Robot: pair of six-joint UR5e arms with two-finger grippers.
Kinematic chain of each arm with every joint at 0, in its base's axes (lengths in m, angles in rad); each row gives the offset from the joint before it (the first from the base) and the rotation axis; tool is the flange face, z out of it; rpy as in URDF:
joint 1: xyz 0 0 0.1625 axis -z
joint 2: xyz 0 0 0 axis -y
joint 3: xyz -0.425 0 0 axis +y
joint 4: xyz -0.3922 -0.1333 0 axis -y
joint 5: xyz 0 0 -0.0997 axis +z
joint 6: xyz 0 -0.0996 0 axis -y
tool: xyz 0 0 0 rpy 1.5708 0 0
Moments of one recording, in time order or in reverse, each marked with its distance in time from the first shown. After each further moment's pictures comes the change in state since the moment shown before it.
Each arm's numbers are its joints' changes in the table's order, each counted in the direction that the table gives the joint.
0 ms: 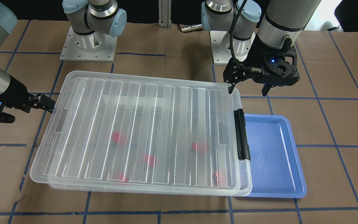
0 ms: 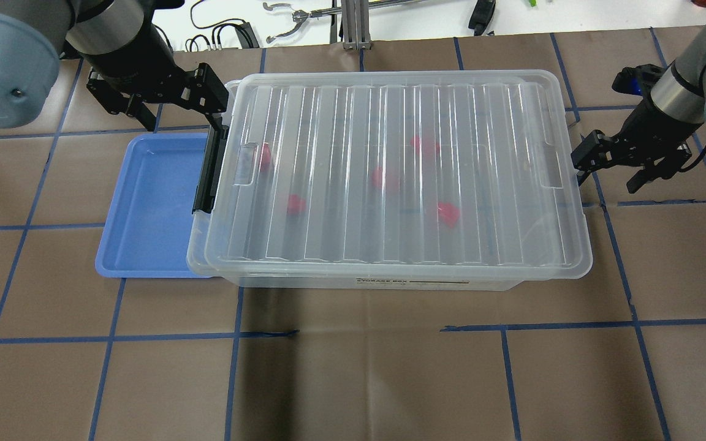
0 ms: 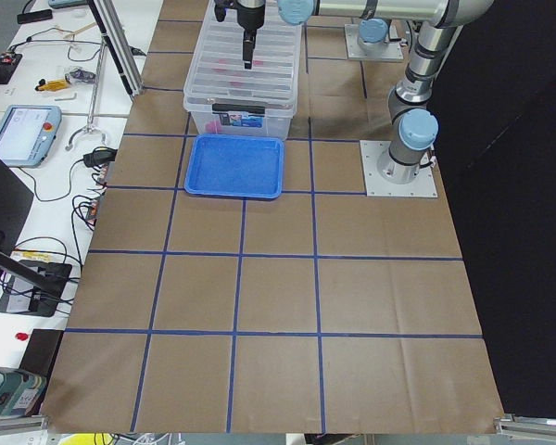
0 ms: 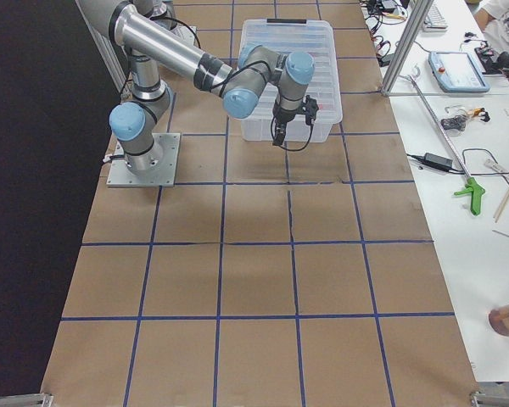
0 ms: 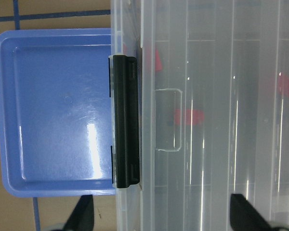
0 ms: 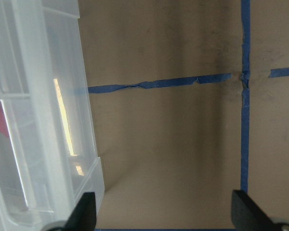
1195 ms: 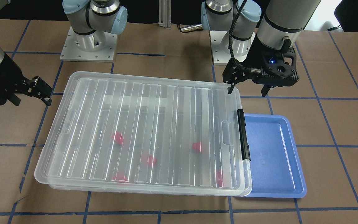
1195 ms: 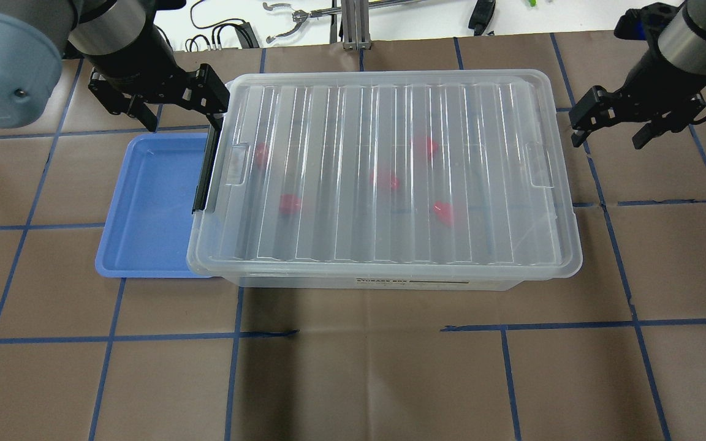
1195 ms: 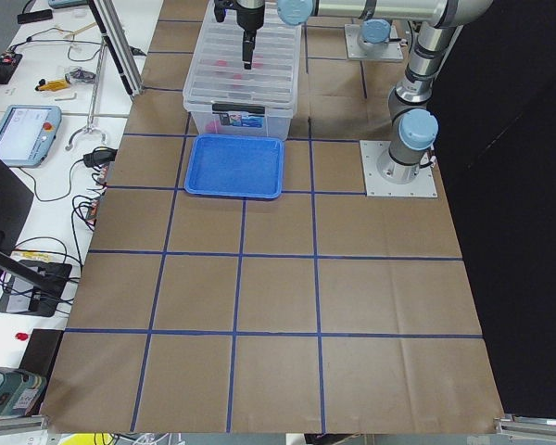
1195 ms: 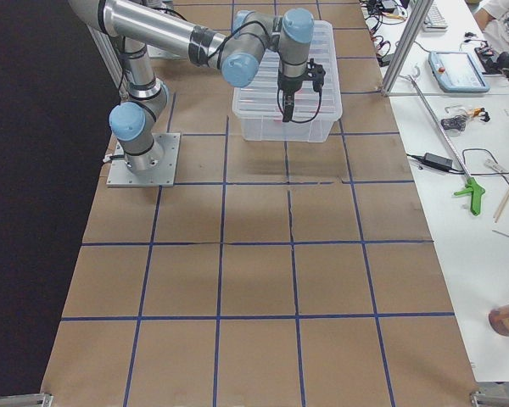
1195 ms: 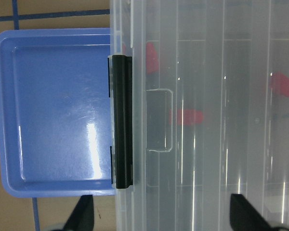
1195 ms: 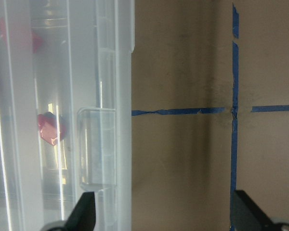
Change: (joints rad) left arm 0.001 -0.003 0.000 0.002 0.000 -0.001; right arm -0.106 -0.082 0.153 0.074 0.035 0.058
